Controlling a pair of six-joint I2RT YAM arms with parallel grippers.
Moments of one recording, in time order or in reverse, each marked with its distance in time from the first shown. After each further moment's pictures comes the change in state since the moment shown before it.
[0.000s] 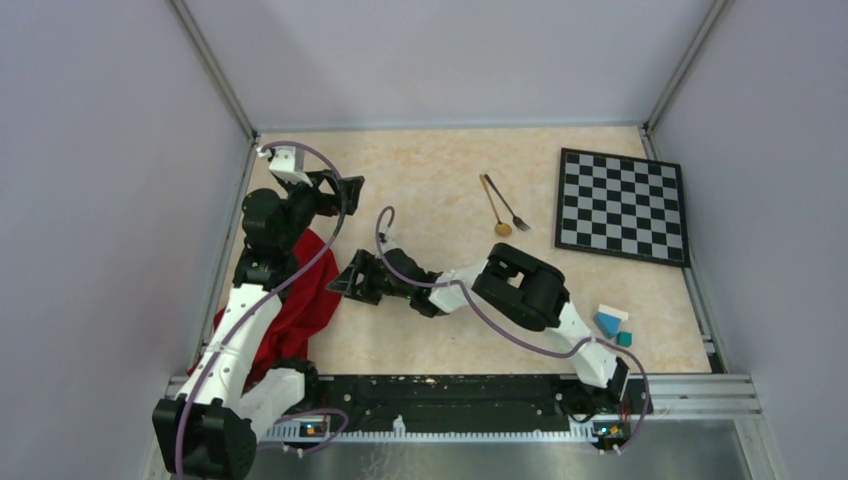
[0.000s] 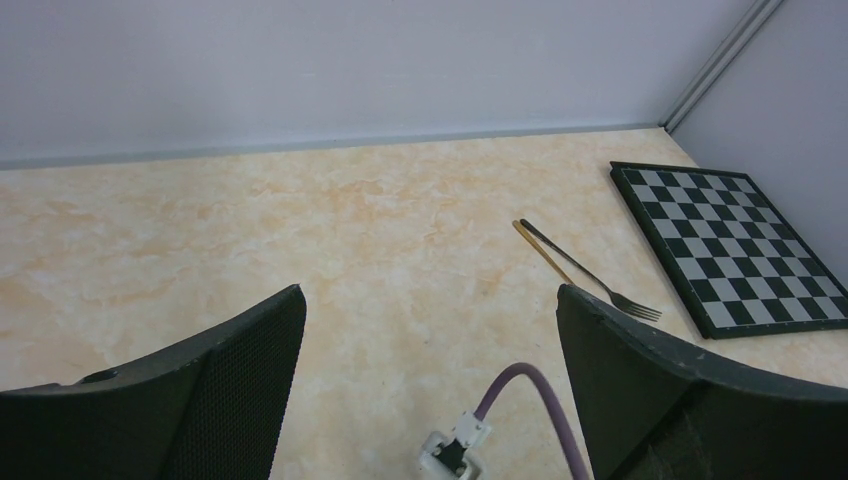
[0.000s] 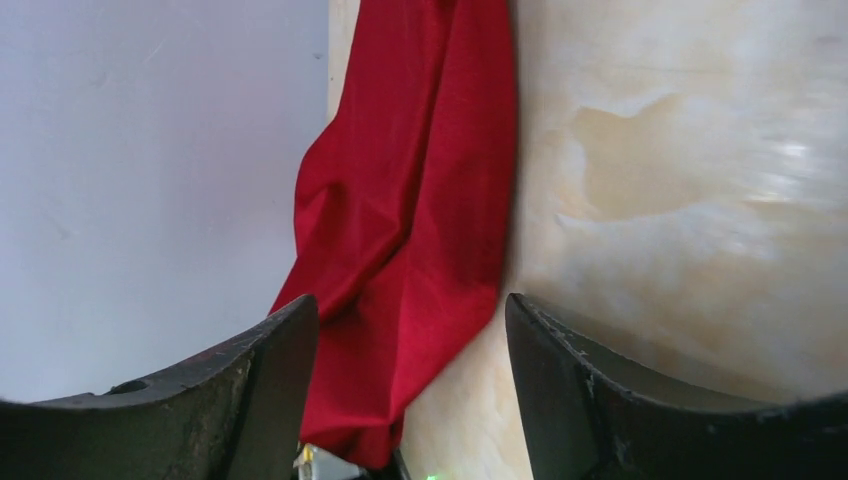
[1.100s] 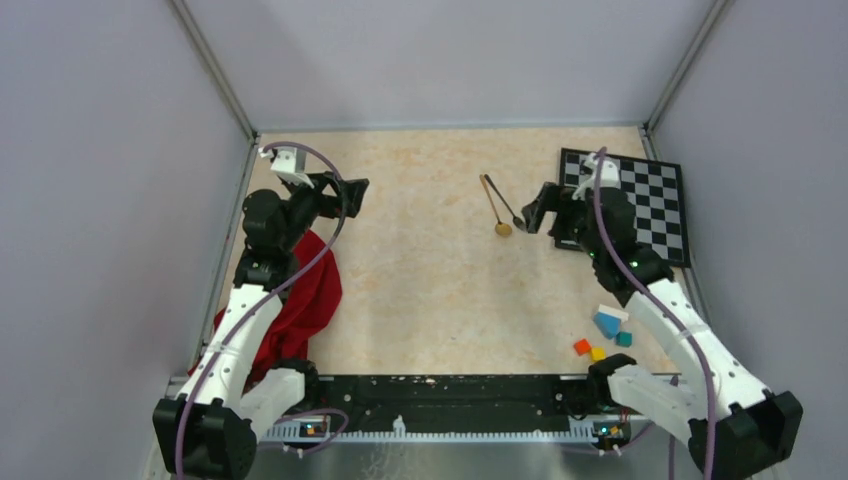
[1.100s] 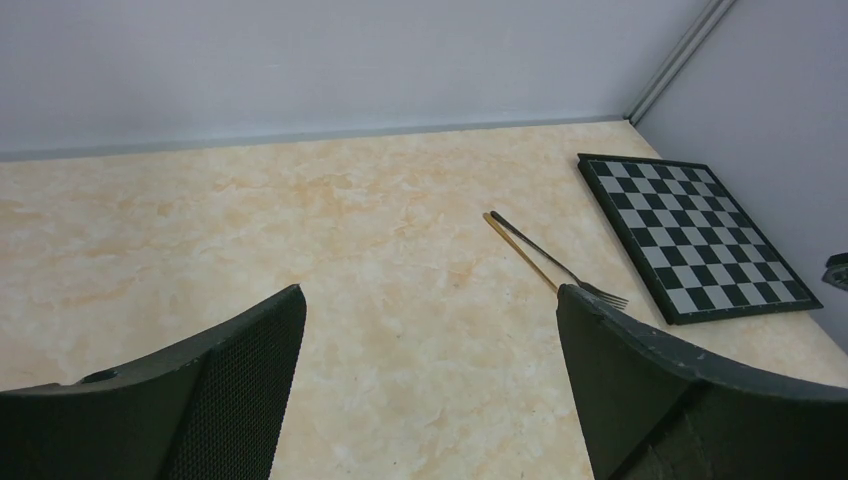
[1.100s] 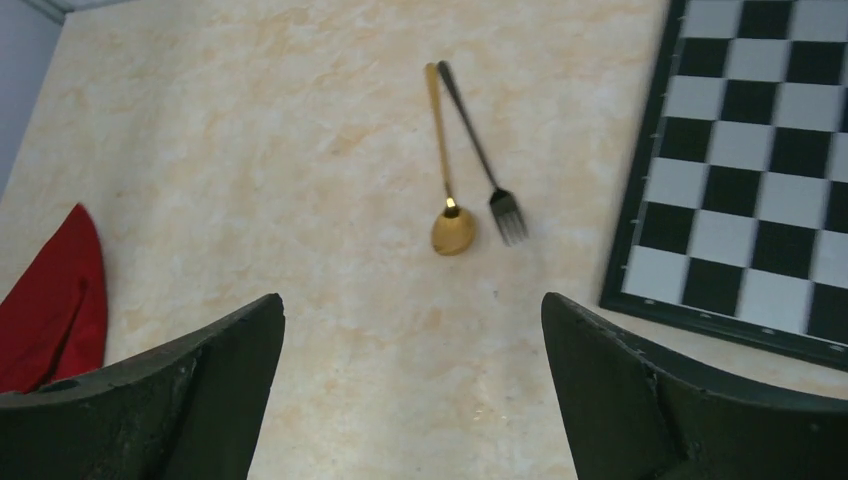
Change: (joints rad) left arm 0.001 0.000 -0.005 0.006 0.056 -0.040; right arm -0.775 -1.379 -0.397 -1.050 0.200 -0.891
